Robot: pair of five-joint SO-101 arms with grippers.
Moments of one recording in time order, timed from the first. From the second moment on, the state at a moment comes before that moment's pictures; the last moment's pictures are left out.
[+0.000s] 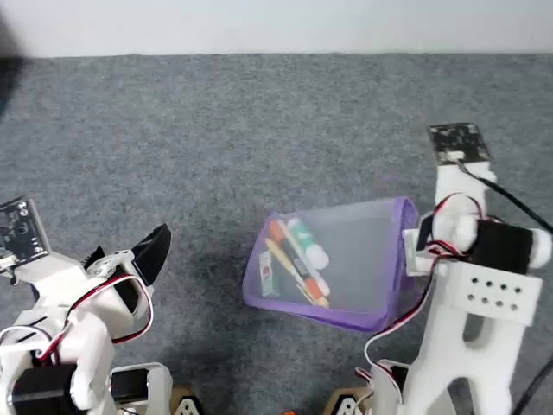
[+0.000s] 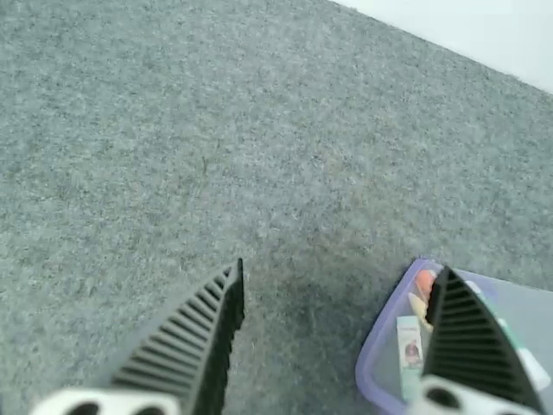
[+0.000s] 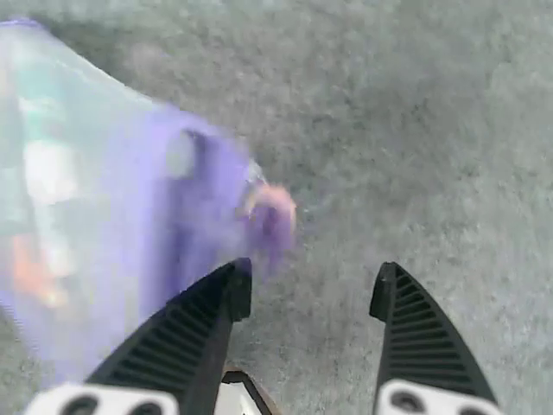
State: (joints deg) left arm -12.0 -72.7 33.4 94.2 21.1; right arm 12.9 -37.9 15.7 100.3 16.1
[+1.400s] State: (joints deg) left arm -12.0 -103.3 84.4 76.0 5.3; right arm 7.1 -88.7 73.2 79.0 5.4
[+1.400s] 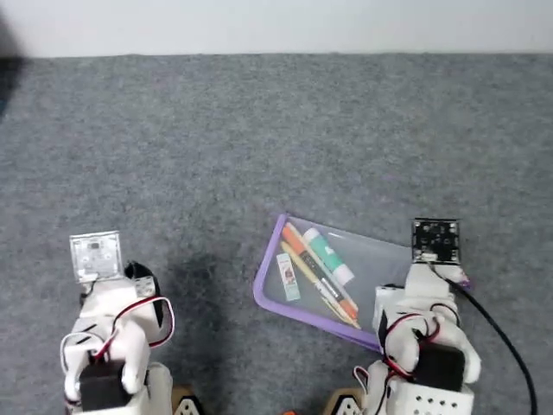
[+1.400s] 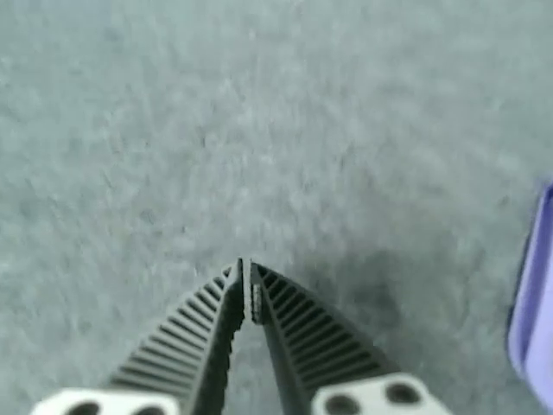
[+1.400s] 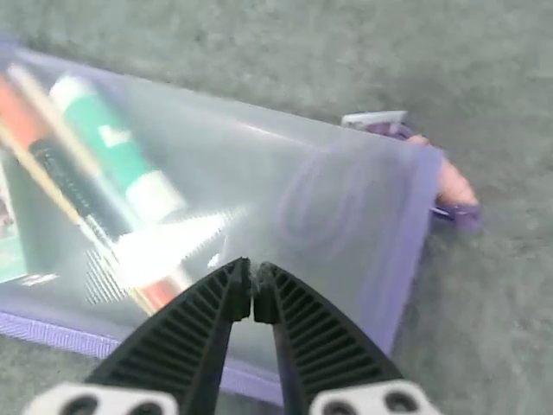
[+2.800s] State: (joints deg) left arm -12.0 -102.6 96.8 70.7 5.1; right arm -2.2 -103.8 95.4 75.1 5.4
